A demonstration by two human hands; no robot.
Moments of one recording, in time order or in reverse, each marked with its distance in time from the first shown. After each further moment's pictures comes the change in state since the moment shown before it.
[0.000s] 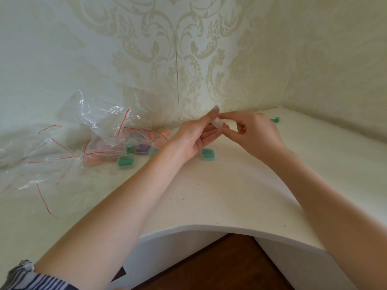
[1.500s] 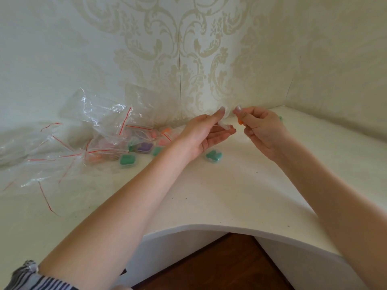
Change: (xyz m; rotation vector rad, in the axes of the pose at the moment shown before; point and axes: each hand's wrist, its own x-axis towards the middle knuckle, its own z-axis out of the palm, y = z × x) left_hand -0.004 0.002 0.007 0.046 -0.012 -0.024; right_hand 0.013 0.003 0.003 1.051 0.017 0.563
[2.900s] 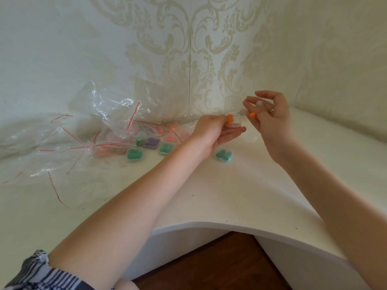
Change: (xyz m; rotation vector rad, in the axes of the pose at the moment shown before) left_hand 0.001 -0.005 0.009 -0.075 0.098 0.010; right_hand -0.004 0.002 0.011 0.003 0.125 -0.216
